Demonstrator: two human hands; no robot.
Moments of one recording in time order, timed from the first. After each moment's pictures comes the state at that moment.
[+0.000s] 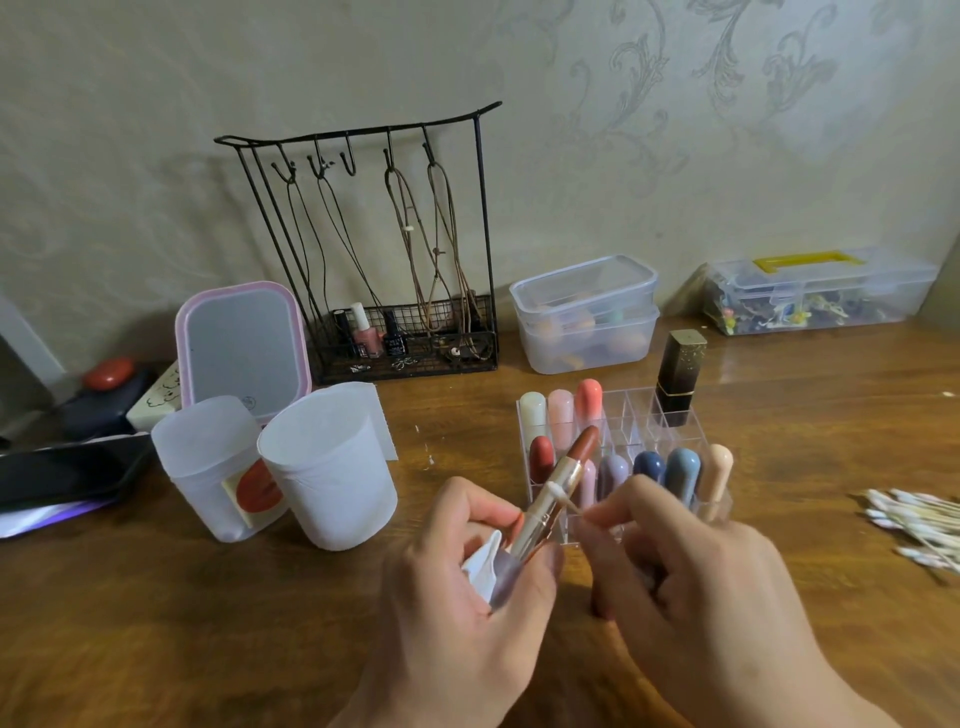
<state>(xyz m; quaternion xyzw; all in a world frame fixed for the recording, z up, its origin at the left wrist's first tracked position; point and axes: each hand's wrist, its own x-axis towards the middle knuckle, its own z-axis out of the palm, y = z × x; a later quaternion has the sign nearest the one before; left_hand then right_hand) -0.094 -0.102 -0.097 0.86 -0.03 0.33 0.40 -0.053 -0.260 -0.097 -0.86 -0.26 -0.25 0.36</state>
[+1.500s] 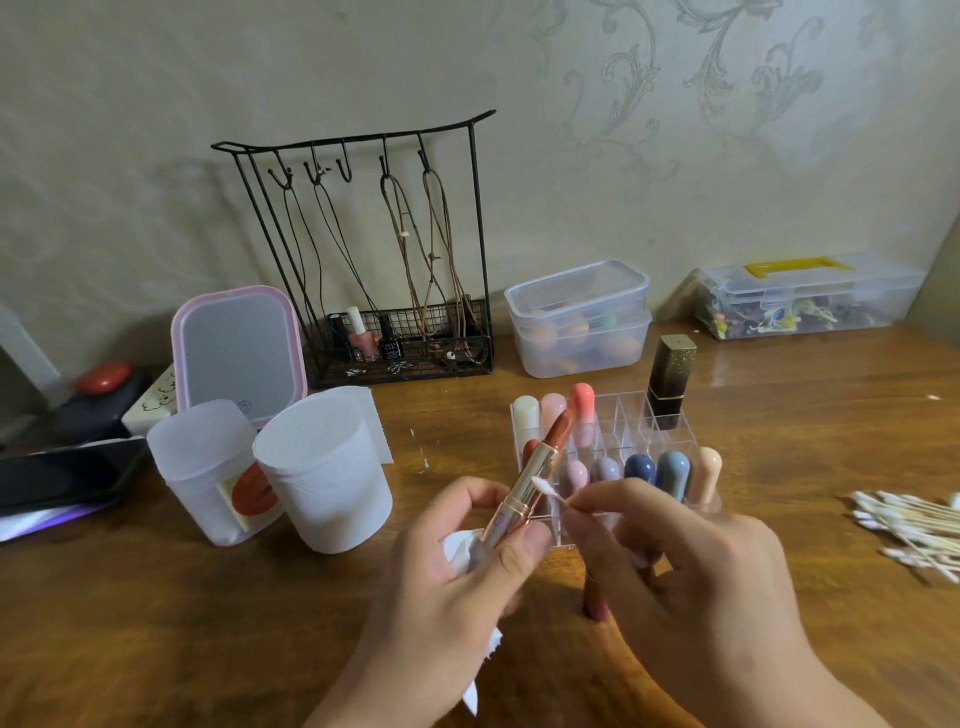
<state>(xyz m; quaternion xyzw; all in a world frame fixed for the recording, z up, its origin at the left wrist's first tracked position) -0.091 -0.098 -0.082 0.76 0.01 0.09 0.64 -0.052 -0.260 -0.091 -0.82 -0.28 -0.30 0.39</state>
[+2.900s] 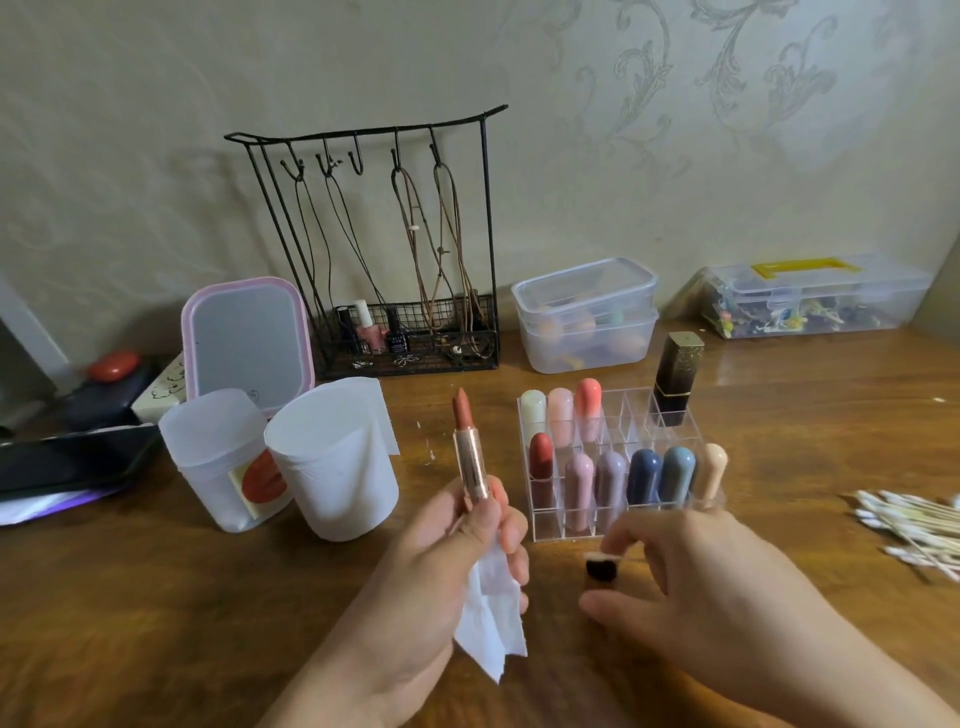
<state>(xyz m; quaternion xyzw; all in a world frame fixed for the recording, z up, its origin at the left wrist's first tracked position) -0.086 -0.086 -0.089 0.60 0.07 -0.04 0.79 -0.050 -0.272 -0.070 -0.96 -0.21 0.02 0.16</state>
